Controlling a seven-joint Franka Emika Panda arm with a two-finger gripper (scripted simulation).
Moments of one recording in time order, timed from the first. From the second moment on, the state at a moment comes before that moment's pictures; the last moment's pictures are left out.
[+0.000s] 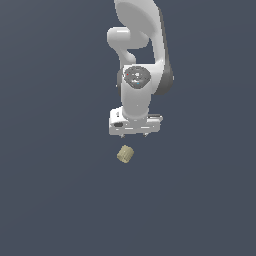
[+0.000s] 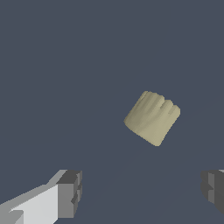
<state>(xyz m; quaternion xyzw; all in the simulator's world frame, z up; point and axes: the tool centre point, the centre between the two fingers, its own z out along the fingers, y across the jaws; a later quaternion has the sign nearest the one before) -0.022 0.025 0.148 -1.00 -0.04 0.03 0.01</state>
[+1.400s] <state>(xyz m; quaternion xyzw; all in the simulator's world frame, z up) -0.011 0.005 0.138 -1.00 0.03 0.02 0.00</state>
